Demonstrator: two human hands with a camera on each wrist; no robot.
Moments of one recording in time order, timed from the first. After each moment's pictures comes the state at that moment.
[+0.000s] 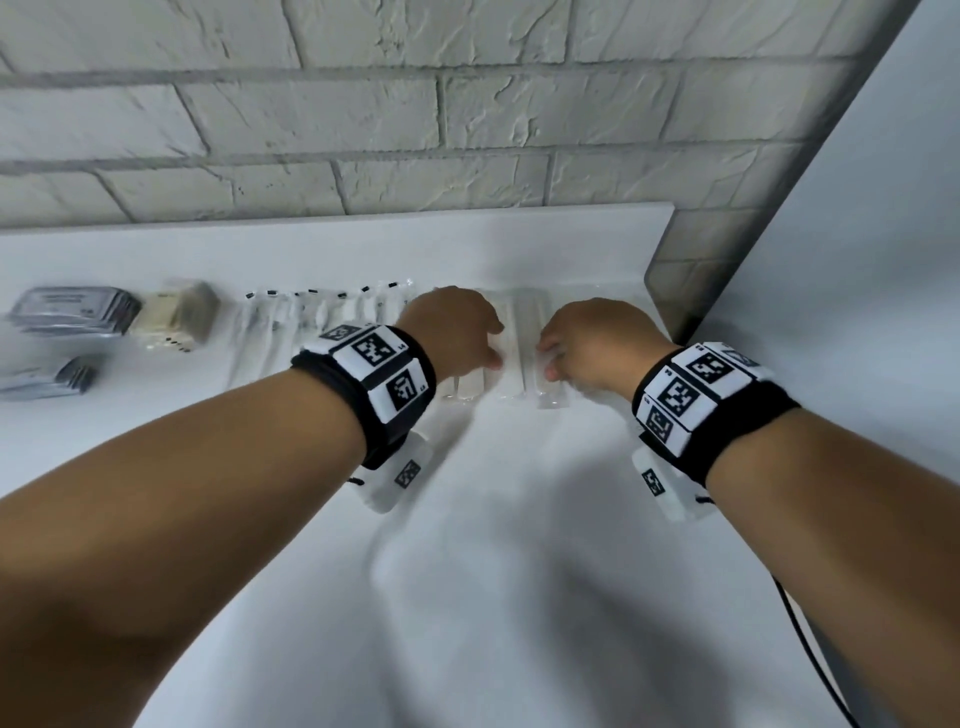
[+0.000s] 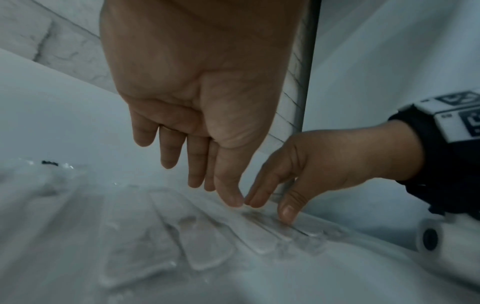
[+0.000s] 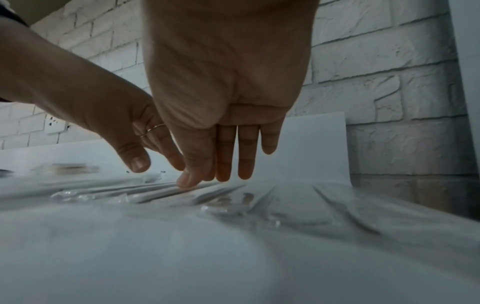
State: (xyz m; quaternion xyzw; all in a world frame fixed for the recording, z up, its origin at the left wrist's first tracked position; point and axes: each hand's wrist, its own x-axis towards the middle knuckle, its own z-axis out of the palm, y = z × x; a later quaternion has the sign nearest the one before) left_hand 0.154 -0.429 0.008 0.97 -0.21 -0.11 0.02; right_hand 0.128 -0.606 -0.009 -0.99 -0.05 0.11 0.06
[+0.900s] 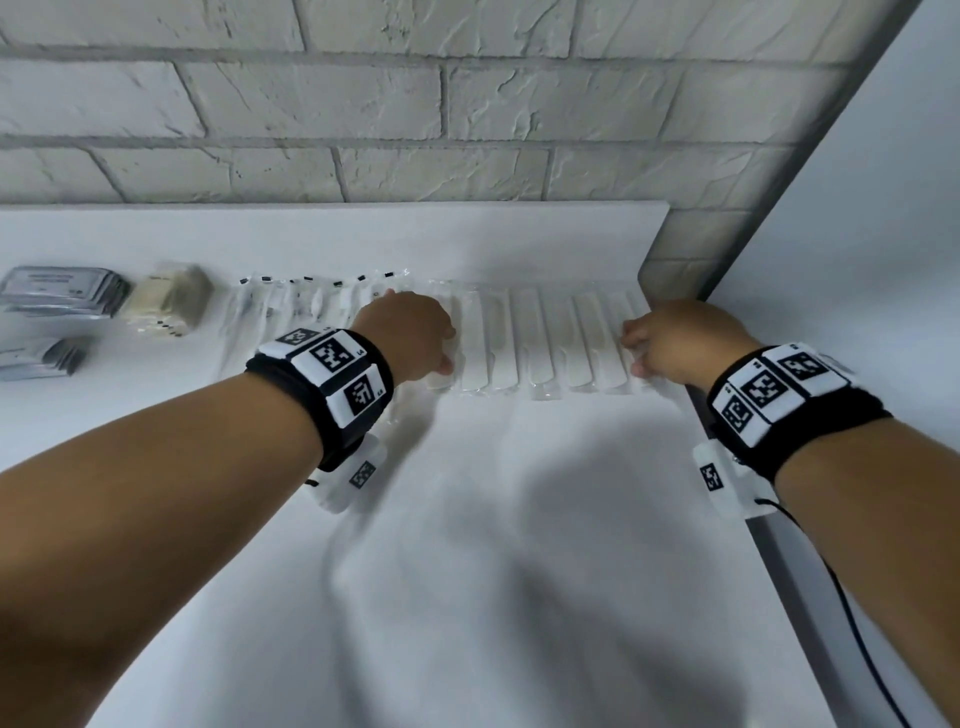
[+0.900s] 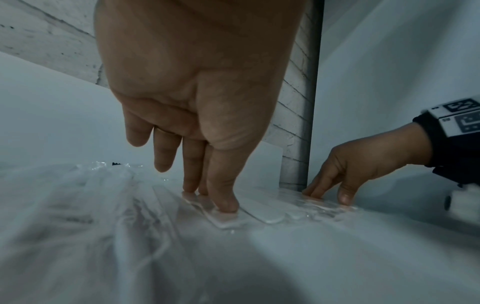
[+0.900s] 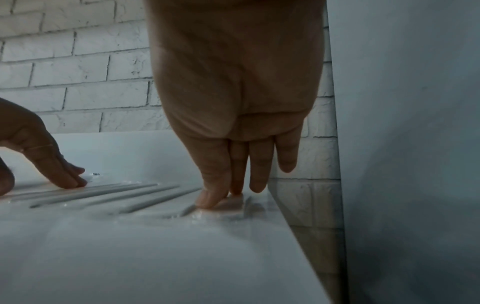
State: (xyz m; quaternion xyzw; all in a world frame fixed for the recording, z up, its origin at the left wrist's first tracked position) left_hand 0.151 -0.397 0.000 0.97 -0.16 -0.15 -0.05; right_hand 0.106 -0.667 0.013 -0.98 0.04 0.18 -0.03
